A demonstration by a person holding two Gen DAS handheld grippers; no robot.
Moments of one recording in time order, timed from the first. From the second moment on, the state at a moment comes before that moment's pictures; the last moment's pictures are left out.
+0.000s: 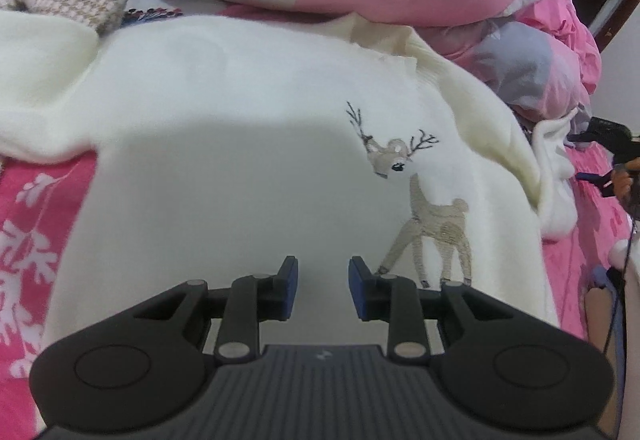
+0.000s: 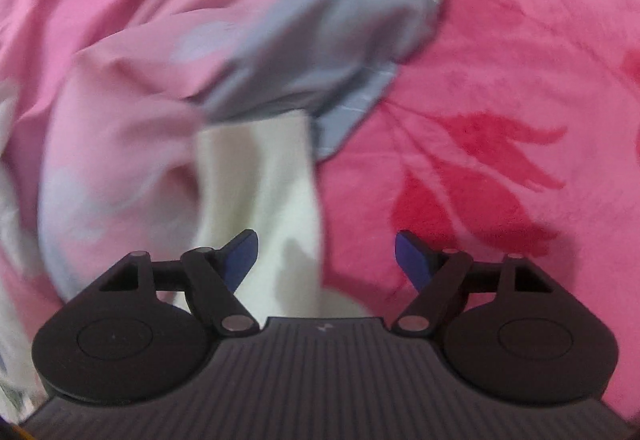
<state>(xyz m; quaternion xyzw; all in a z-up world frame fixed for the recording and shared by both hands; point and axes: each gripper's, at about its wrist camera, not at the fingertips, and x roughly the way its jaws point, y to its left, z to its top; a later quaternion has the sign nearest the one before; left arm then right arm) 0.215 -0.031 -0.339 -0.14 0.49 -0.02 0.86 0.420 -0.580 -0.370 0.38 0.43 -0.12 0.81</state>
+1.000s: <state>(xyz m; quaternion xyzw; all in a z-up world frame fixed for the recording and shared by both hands) 0.231 -0.084 -0.356 -0.08 0.51 -0.05 0.85 0.284 -0.672 -0.263 0.50 0.17 -0.03 0.85</state>
